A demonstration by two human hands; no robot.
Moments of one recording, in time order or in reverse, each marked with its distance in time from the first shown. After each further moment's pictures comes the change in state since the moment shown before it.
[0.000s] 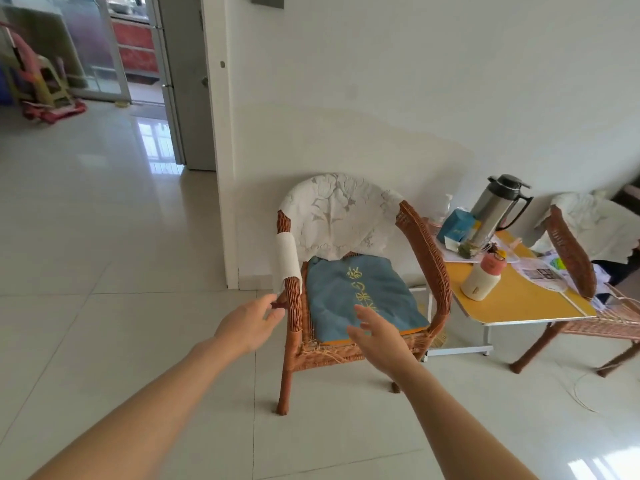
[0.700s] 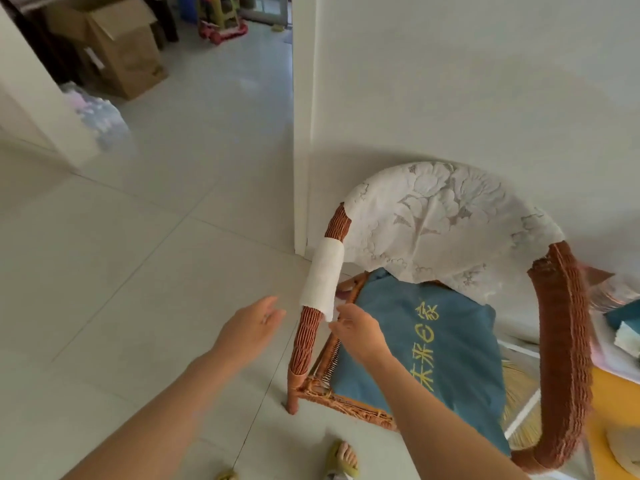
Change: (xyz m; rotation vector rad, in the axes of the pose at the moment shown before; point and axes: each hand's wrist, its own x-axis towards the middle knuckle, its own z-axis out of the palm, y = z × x) left_hand 0.199 0.010 0.045 -0.274 0.204 -0.568; right_hand 0.317 0.028 0.035 -0.023 -0.520 -0.095
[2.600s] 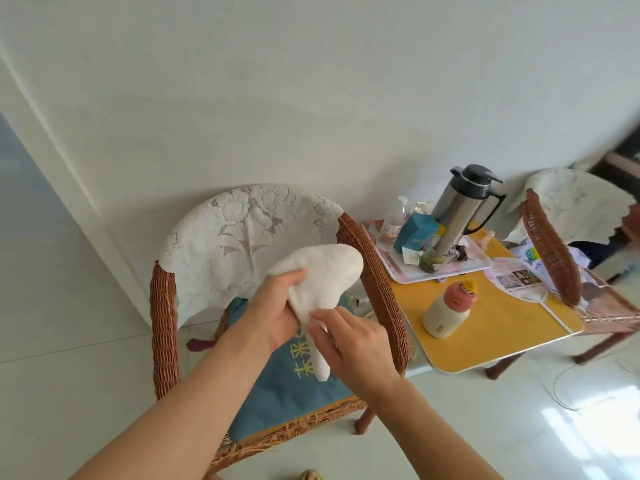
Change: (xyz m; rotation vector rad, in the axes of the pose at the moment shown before) left_hand -0.050 0.250 0.074 -1.140 -0.809 0.004; right_hand -0.172 0.061 -0.130 -0.536 1.187 -0.551
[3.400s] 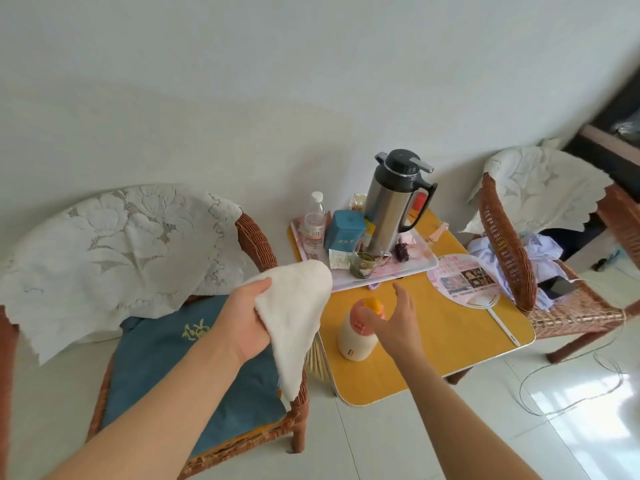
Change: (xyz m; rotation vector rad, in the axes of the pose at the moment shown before) left_hand 0.157 -0.111 0.189 -0.075 0.150 -0.059; right_hand -0.052 0.361 -0.064 0.364 -0.295 1.144
